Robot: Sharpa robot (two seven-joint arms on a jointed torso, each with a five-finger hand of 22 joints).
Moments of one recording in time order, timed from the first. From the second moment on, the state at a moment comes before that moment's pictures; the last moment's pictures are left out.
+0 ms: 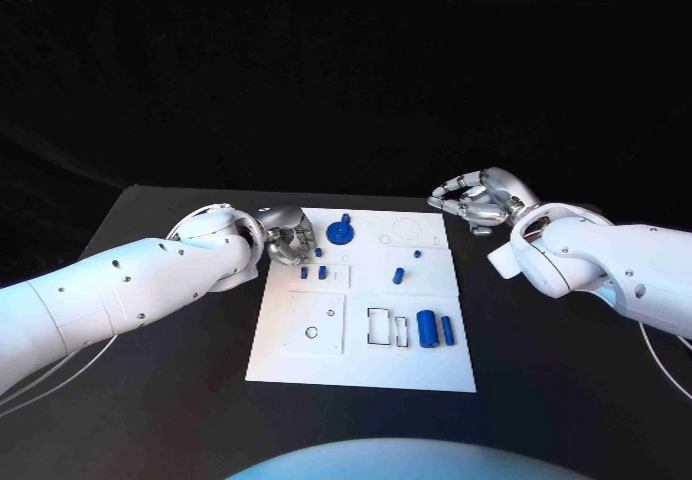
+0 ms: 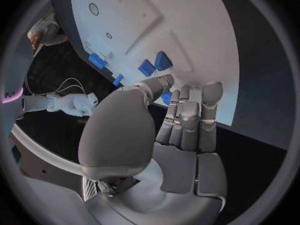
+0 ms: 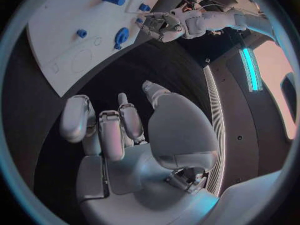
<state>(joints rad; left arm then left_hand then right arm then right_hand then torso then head) 1.13 -0.66 0.02 1.25 -1.43 -0.07 -0.07 1.38 -0.26 0.63 0.01 0.19 0.87 0.19 0.30 0.15 1.01 0.13 0.27 0.08 1.30 0.04 1.40 0.77 0.15 1.17 0.13 1.13 0.75 1.24 -0.92 -0.12 1.50 -0.69 -0.50 0.09 1.18 -0.12 0.30 0.21 0.21 0.80 0.18 0.21 0.48 1.38 0.08 1.32 1.31 1.47 0.01 1.47 1.31 0.08 1.34 0.11 1.22 1.26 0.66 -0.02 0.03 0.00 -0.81</state>
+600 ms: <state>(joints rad) 1.13 -0.77 0.05 1.28 -1.16 -0.24 -0.02 1.38 -0.24 0.64 0.02 0.19 0.89 0.18 0.29 0.15 1.02 0.12 0.29 0.08 1.16 0.04 1.27 0.46 0.17 1.06 0.13 1.01 0.60 1.24 -0.91 -0.12 1.44 -0.91 -0.41 0.08 1.36 -0.19 0.56 0.07 0.16 0.87 0.19 0.22 0.47 1.02 0.11 0.32 0.40 1.46 0.03 1.35 1.12 0.12 1.26 0.12 1.07 1.16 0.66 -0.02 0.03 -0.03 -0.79</state>
